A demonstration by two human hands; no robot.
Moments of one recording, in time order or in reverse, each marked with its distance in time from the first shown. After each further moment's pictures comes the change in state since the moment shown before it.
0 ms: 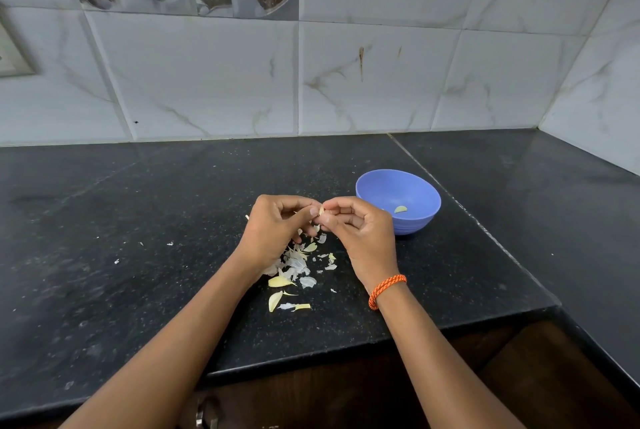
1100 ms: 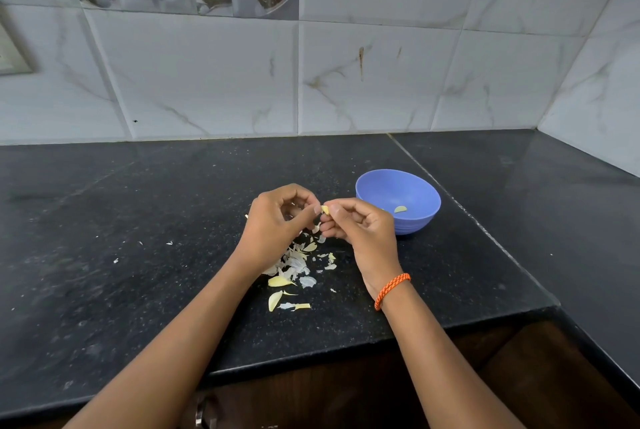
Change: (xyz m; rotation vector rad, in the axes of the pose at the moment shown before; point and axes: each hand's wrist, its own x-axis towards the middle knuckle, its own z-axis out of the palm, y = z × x) left_hand 0.000 0.006 -0.001 0.159 0.041 0.141; right_hand 0.000 -0.002 0.000 0.203 -0.016 0.120
